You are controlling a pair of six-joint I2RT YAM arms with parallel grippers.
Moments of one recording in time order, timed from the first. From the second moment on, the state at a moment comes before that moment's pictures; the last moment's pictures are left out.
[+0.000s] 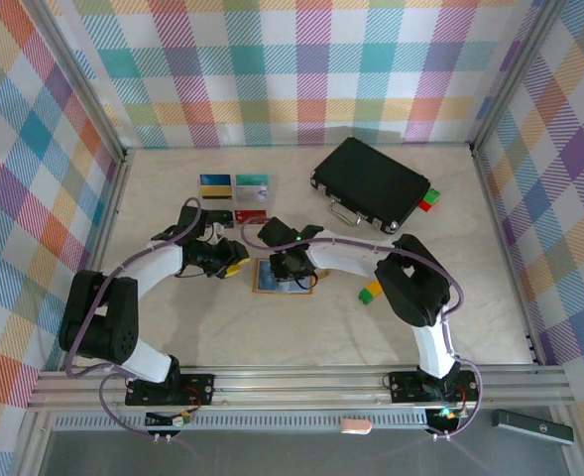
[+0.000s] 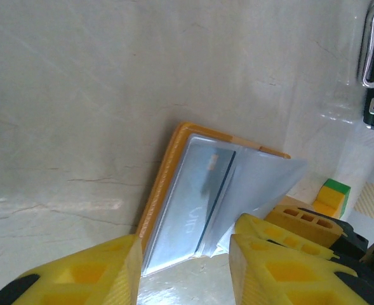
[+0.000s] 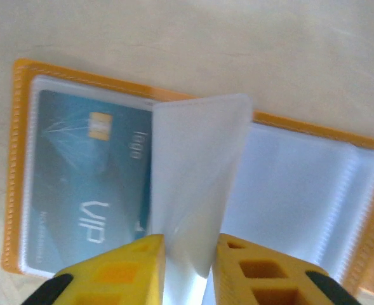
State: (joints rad) left arm -0.21 1.52 0.83 -0.40 0.56 -0.76; right arm 0.92 1.98 1.41 -0.66 0.09 0.71
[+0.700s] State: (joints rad) left arm -0.28 1.61 0.89 -0.40 0.52 -0.76; right arm 0.81 1.74 1.21 -0.39 -0.13 0.77
